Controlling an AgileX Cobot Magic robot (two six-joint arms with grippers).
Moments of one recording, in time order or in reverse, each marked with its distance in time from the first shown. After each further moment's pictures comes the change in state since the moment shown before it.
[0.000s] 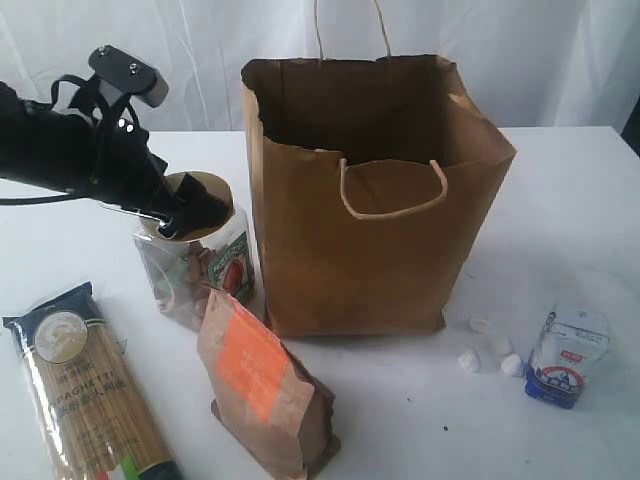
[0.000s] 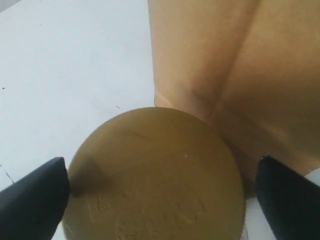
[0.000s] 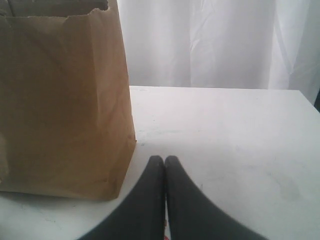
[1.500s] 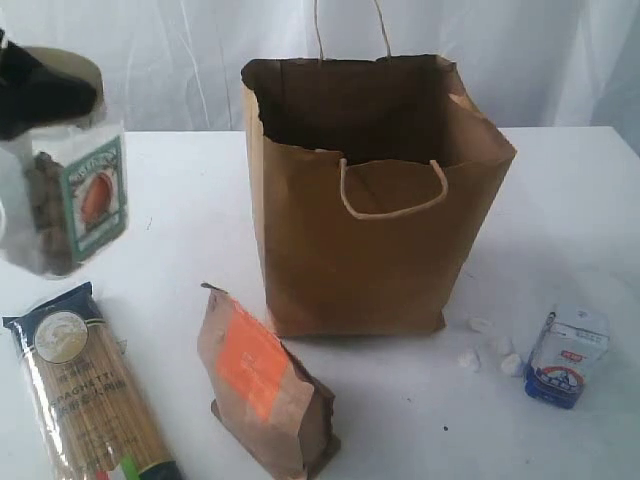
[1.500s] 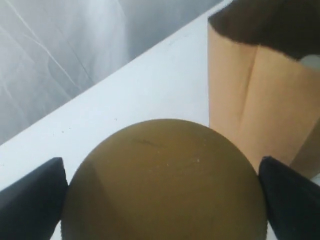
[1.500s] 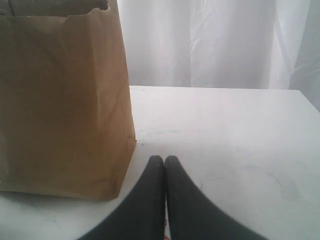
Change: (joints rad) left arm 0.121 -0.477 -0.070 0.362 0.224 -0.350; right arm 0.000 0.000 0.000 0.000 0.002 0.000
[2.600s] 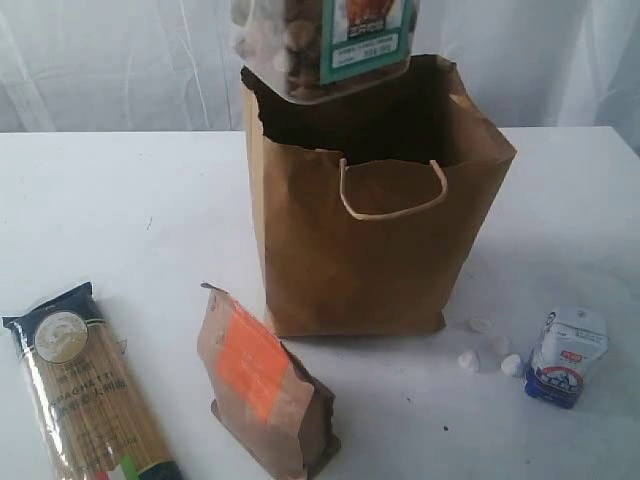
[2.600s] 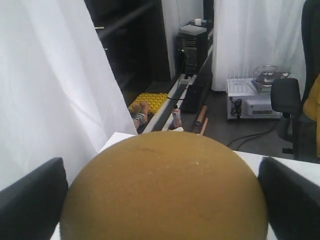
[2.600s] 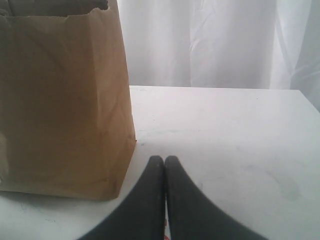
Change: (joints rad) left arm -0.353 0.433 -0.775 -0.397 0.217 0.183; right arm 0.000 0.000 0.000 0.000 0.000 0.000
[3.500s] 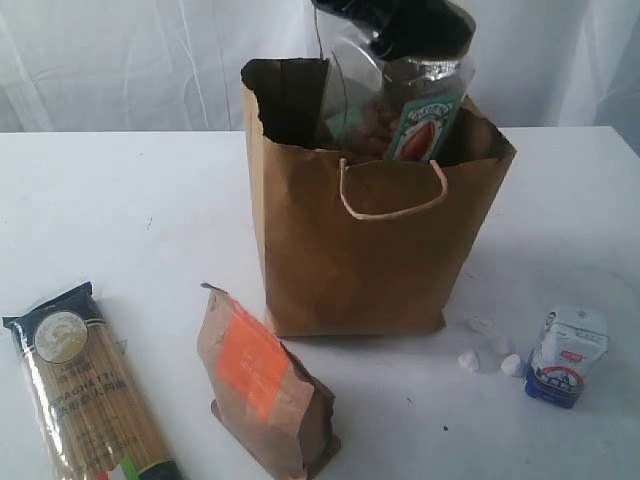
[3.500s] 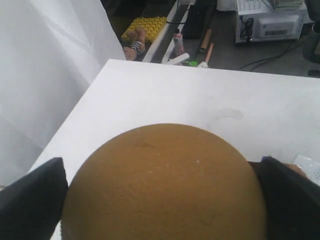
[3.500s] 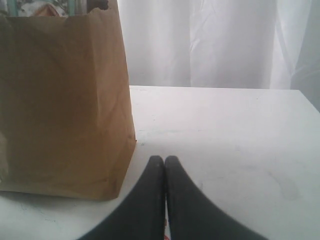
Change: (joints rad) left arm -0.086 0.378 -0.122 0.187 -0.060 0.013; right arm 0.000 0.000 0.000 0.000 0.000 0.000
